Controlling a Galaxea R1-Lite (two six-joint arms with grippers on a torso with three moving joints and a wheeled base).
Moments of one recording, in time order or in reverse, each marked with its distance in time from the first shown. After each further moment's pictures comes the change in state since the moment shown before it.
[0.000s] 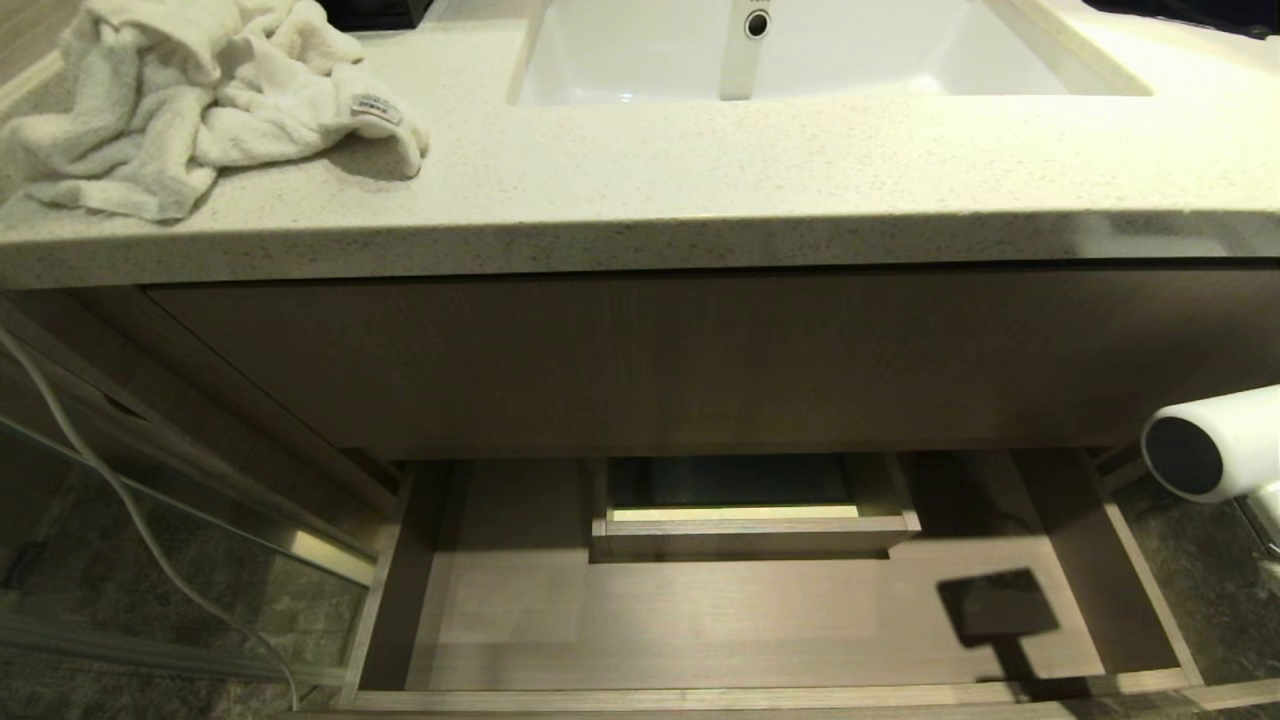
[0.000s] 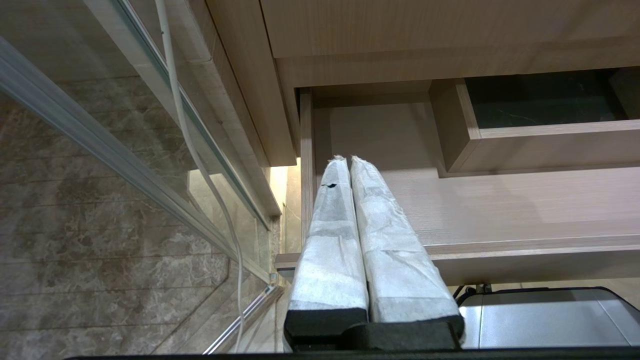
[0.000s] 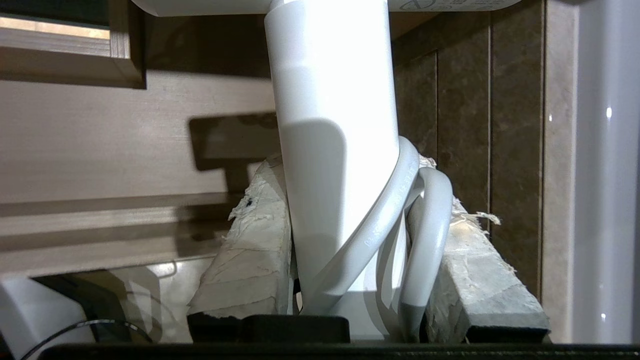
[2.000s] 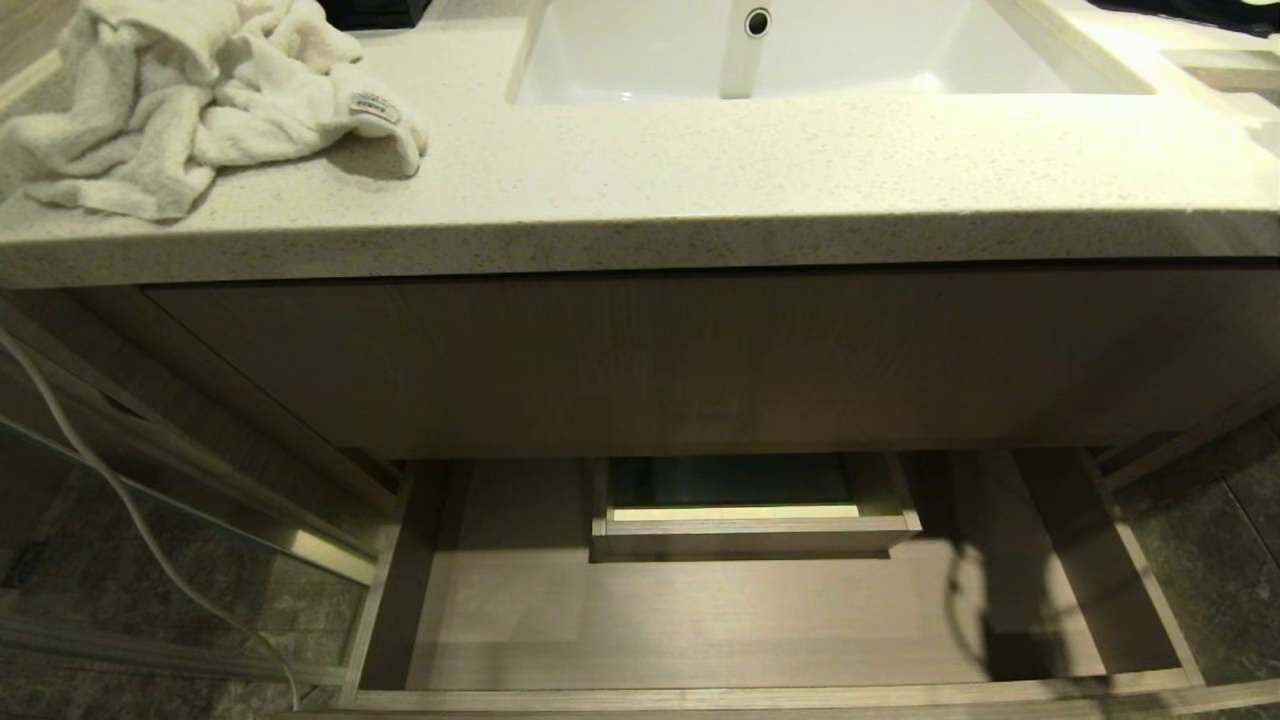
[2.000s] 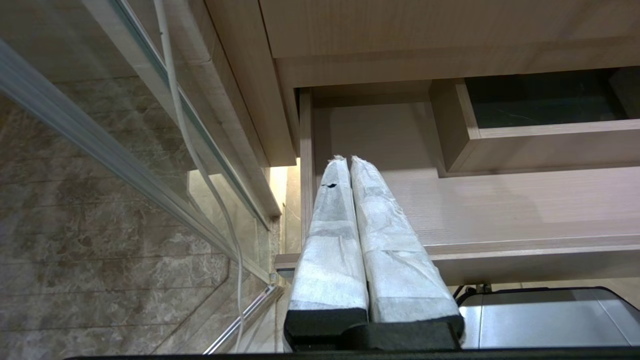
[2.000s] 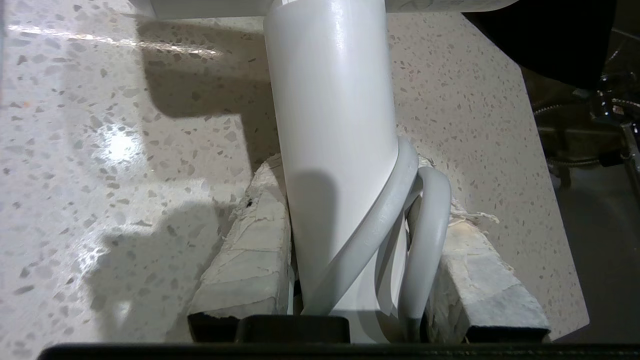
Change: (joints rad) left arm 0.000 0.000 0.000 0.000 0.000 0.000; right arm 0.009 0.615 -1.674 0.758 -0.015 0.057
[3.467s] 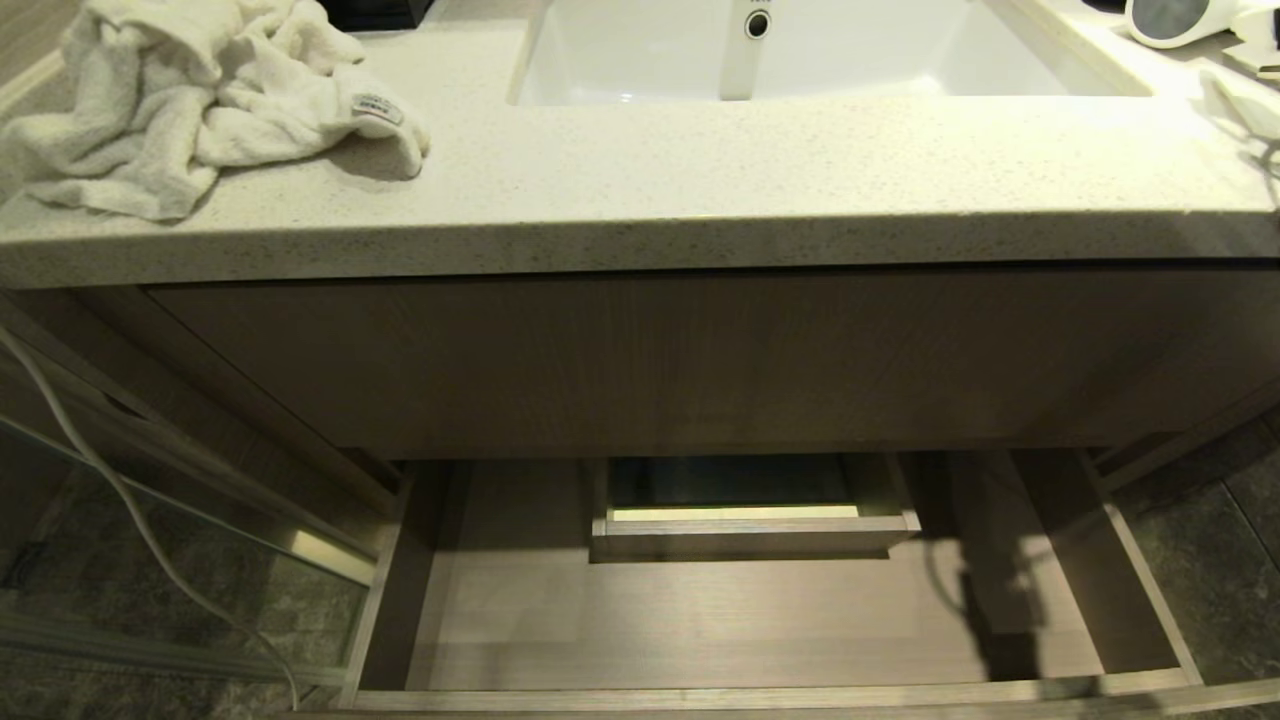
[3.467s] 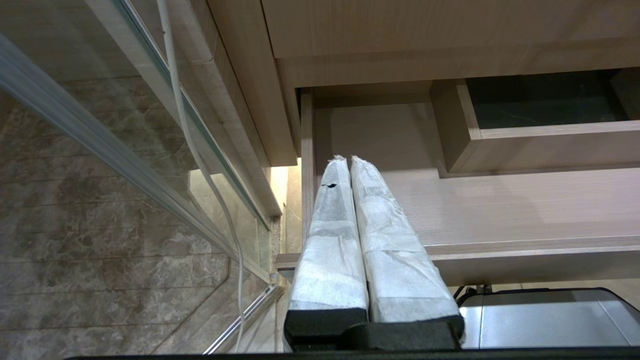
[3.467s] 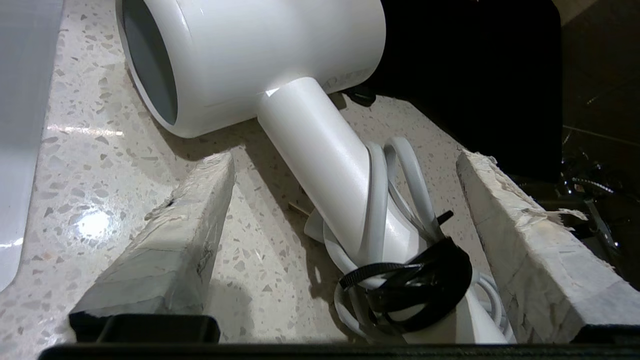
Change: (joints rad) left arm 0.000 0.000 0.000 0.000 0.000 -0.001; right arm 0.058 0.107 -0.016 -0.275 -0.036 -0.041
